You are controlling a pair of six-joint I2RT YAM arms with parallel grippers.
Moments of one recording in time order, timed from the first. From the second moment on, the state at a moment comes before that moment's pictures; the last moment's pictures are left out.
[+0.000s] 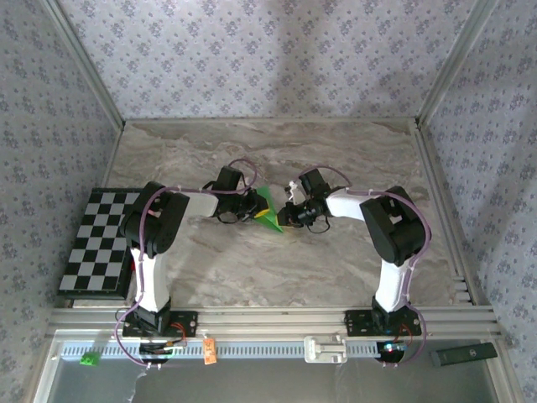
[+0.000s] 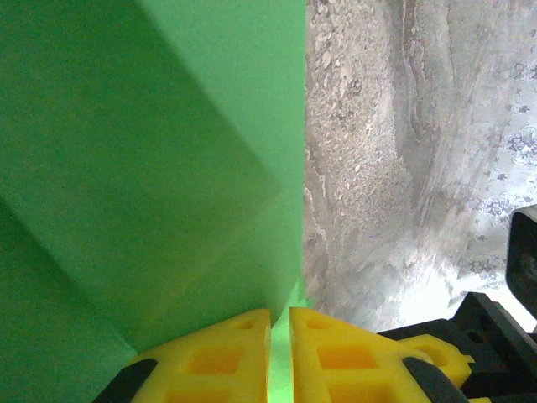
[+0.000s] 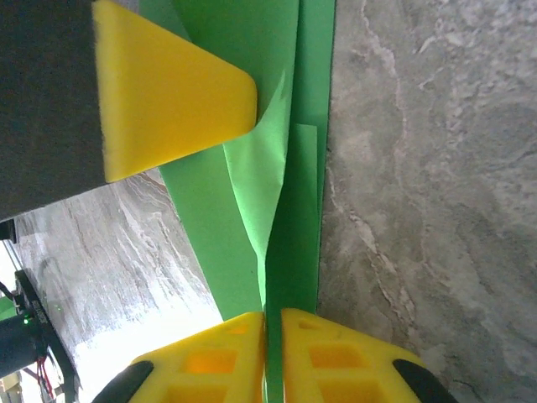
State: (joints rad) left arm -0.50 1.98 1.03 0.10 0.62 -0.95; right arm 0.49 1.88 1.01 -0.20 -0.64 0.43
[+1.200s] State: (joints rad) left arm -0.50 2.00 1.10 0.07 0.65 -0.94; right arm 0.49 1.91 1.01 -0.21 -0.65 0.40
